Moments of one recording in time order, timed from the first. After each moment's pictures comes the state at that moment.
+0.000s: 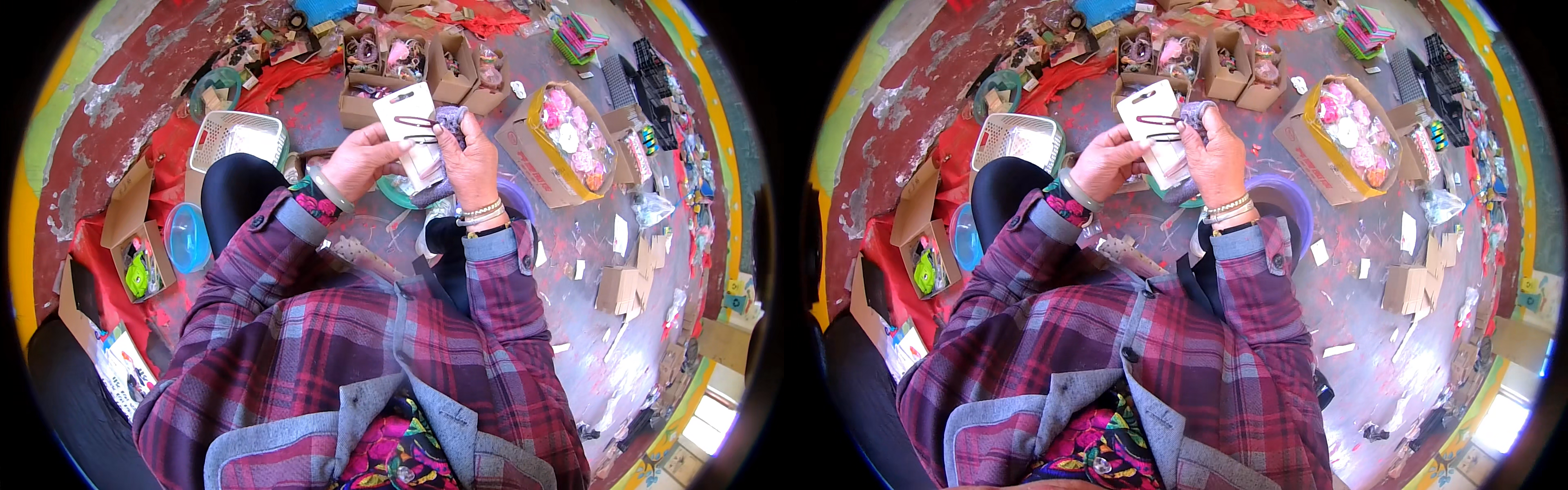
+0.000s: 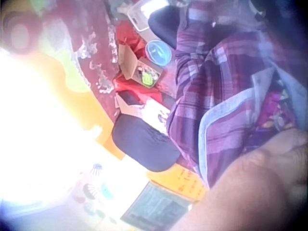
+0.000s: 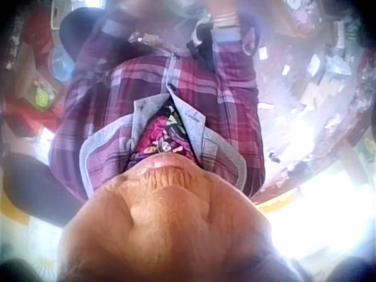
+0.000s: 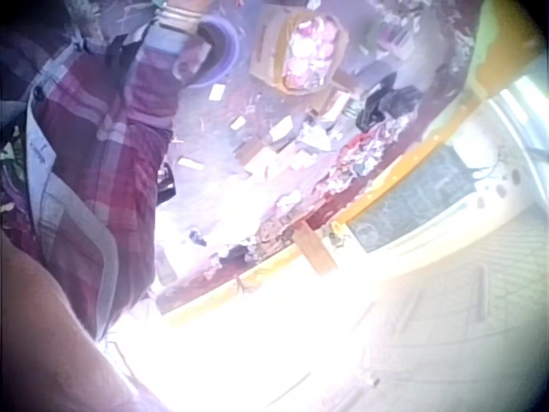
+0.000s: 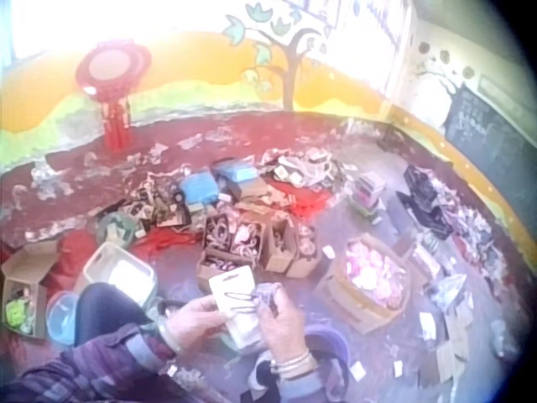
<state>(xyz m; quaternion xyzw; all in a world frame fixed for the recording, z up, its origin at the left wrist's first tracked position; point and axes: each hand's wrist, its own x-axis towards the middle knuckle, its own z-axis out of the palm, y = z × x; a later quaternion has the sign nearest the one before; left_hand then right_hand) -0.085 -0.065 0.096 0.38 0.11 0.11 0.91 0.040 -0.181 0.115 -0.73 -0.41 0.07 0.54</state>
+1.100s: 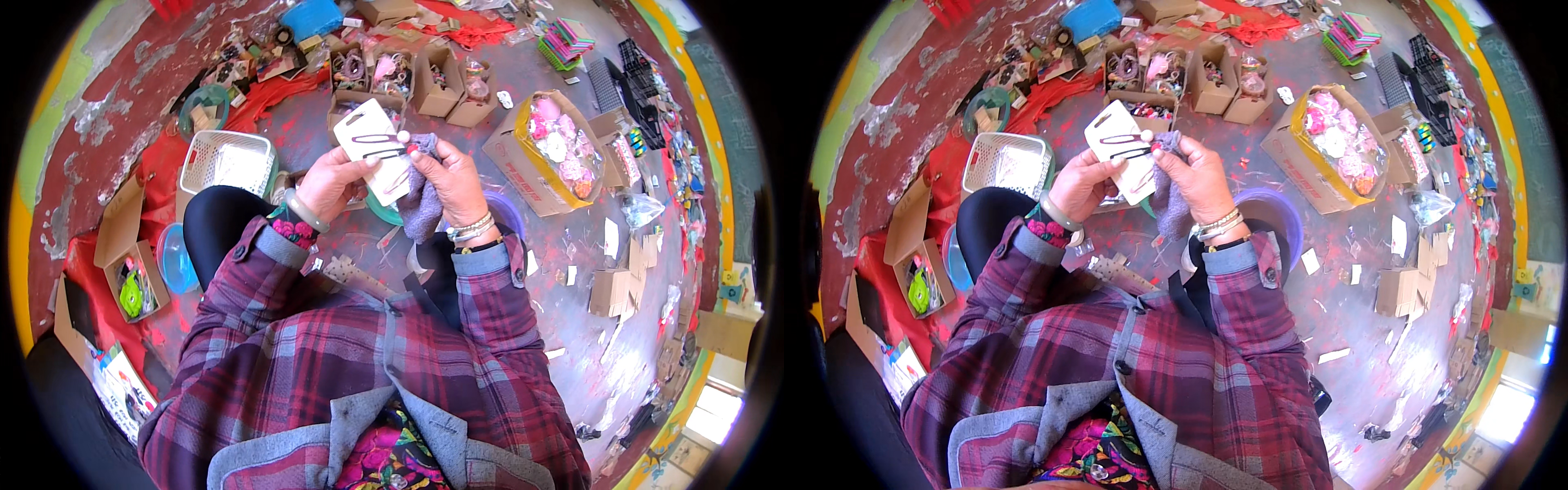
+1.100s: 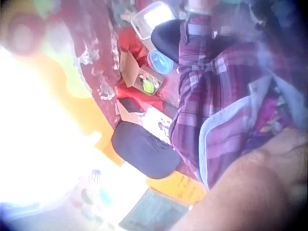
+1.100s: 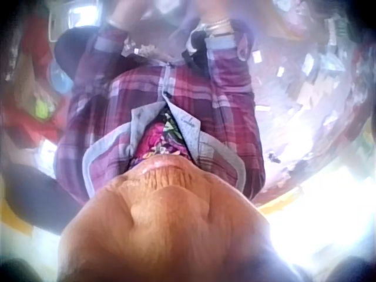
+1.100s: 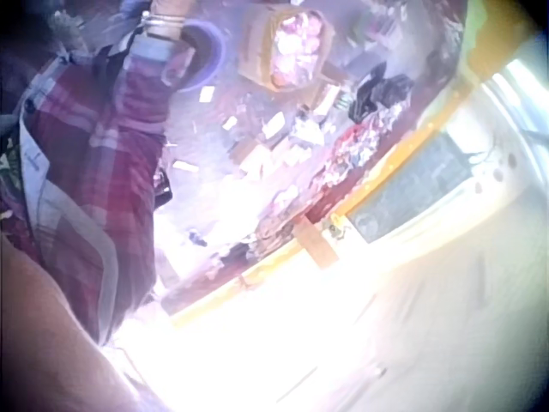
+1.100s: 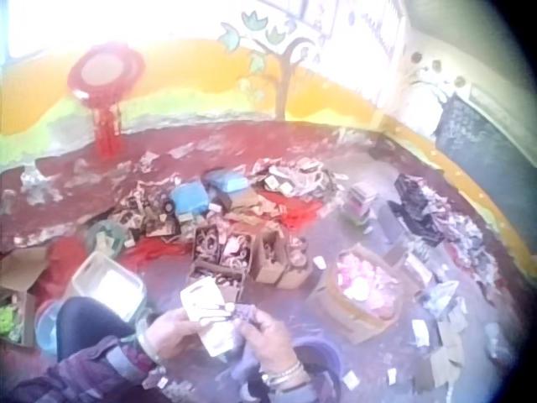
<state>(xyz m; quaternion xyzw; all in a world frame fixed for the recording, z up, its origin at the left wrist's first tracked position) -0.093 -0.046 0.096 0.36 0.21 0.11 0.90 0.040 -0.175 0.119 -0.56 -0.27 0.40 0.67</state>
